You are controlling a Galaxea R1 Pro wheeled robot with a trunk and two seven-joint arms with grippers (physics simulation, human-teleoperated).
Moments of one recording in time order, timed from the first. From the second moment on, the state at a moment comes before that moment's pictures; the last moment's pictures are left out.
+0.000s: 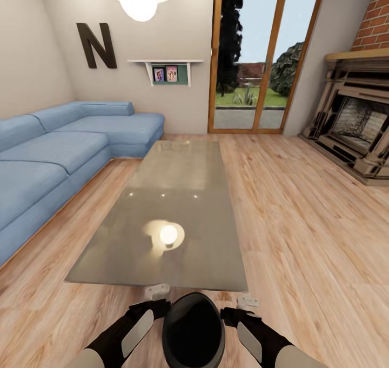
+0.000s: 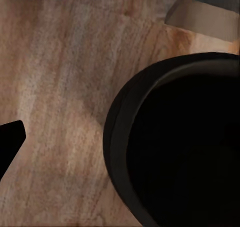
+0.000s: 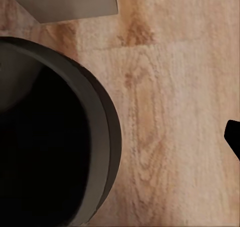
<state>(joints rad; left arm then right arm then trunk) -0.52 -0.02 -0.56 -0.64 0.80 0.32 0.40 -0.59 0.08 0.52 -0.31 -0.67 0.12 -0.23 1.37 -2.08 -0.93</state>
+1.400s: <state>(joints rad) -0.52 -0.02 -0.56 -0.65 0.80 0.32 0.40 -0.59 0.08 0.52 -0.31 -0.67 0.12 -0.23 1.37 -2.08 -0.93</state>
